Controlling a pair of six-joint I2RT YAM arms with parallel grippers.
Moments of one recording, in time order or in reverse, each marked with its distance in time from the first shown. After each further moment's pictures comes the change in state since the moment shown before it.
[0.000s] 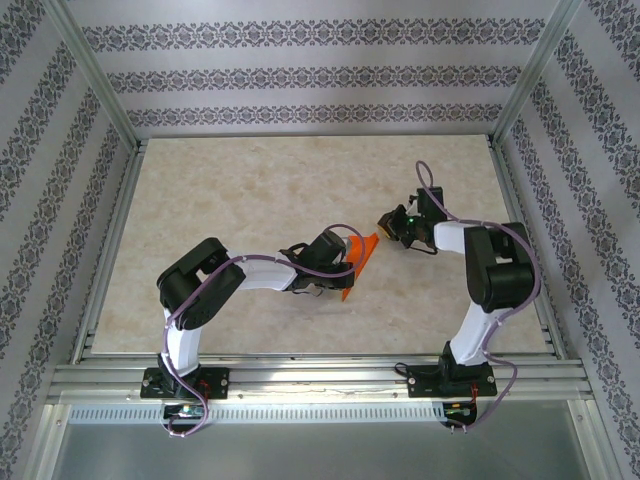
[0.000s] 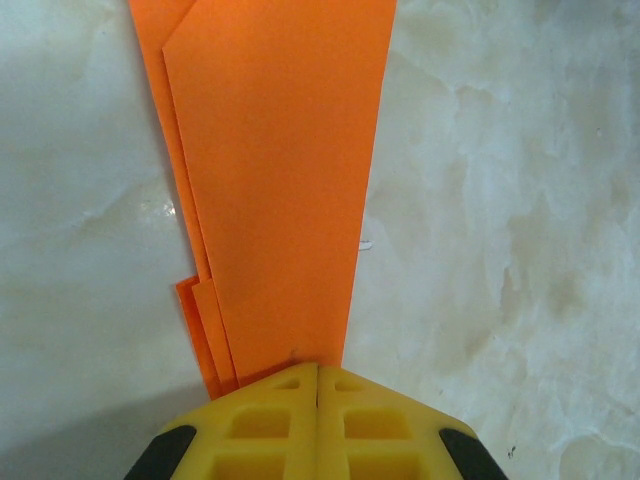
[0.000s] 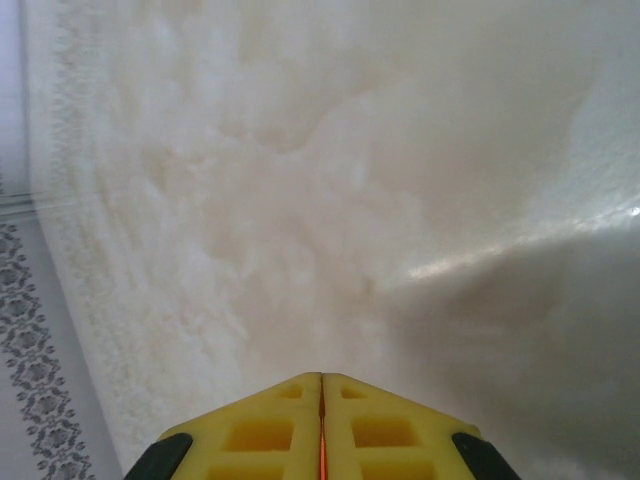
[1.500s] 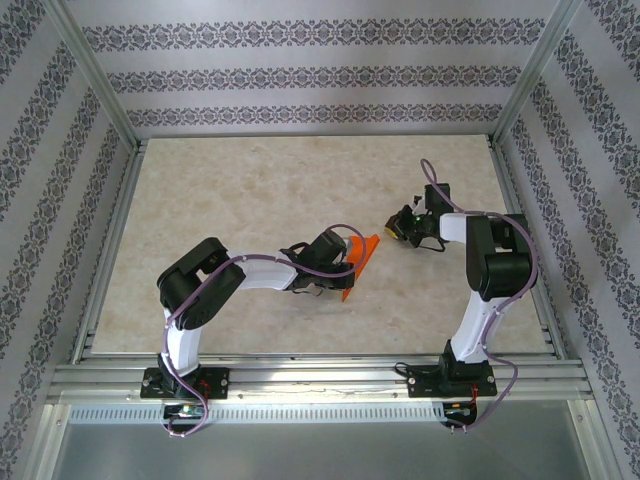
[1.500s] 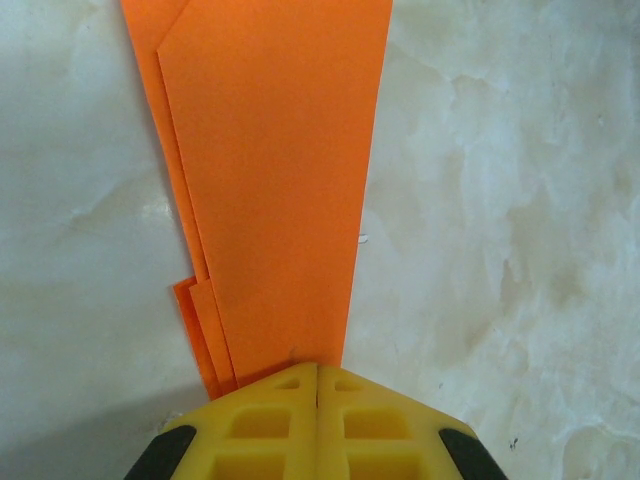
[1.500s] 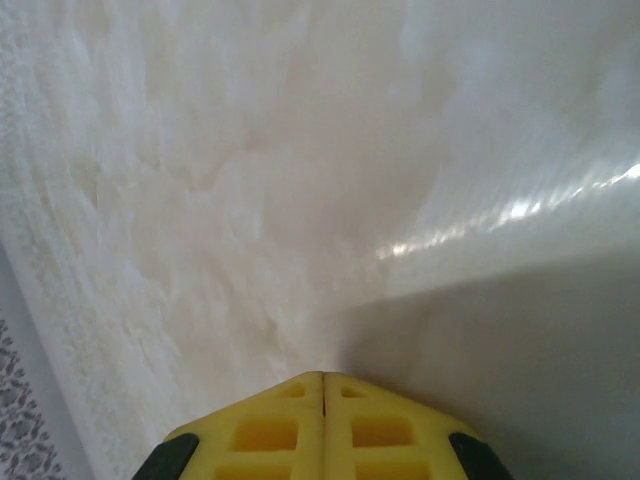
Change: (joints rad) left arm 0.000 0.000 0.010 -0.019 0.007 0.023; right arm -0.063 0.122 0.109 -0.152 -0.037 -0.144
